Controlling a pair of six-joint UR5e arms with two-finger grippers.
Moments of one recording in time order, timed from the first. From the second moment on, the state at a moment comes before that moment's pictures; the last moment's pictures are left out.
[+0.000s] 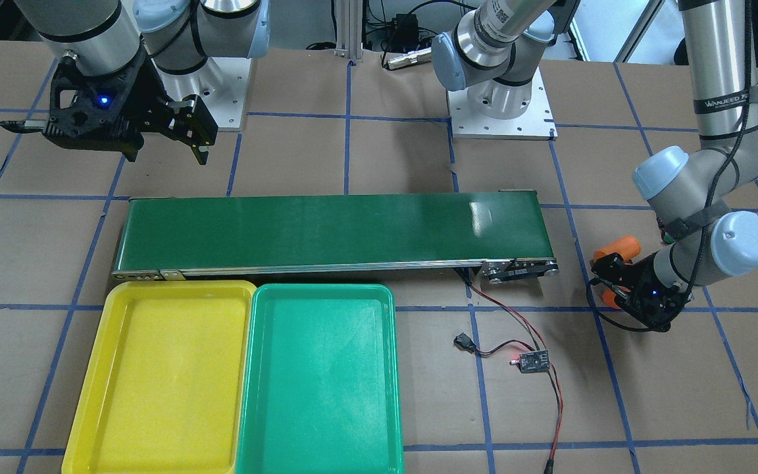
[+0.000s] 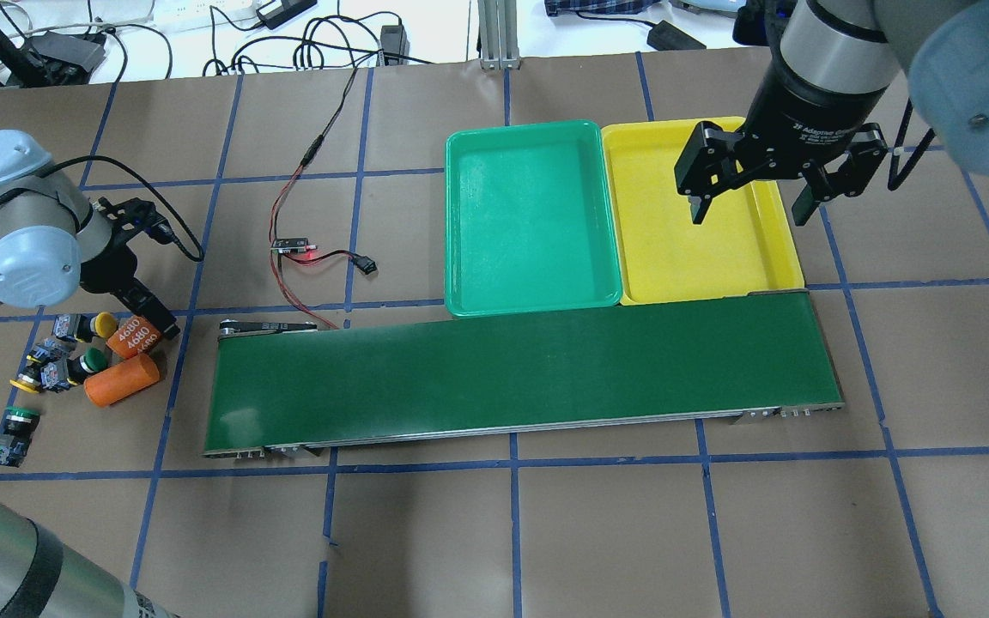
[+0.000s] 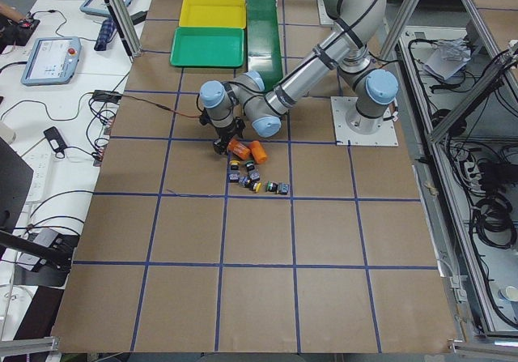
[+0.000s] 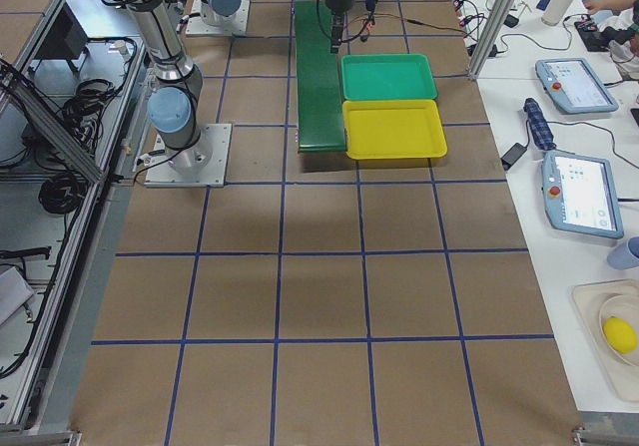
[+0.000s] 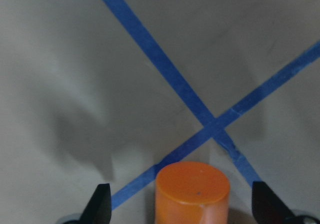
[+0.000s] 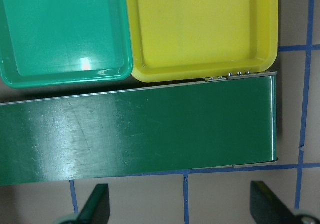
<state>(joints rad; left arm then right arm) -1.10 -2.02 -1.84 -1.00 1.64 1.12 1.58 -1.58 1.58 -1.52 -1.54 0.06</state>
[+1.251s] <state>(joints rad) -1.24 -1.93 -1.76 -1.08 1.60 1.16 1.58 -1.58 1.58 -1.52 -1.54 0.06</state>
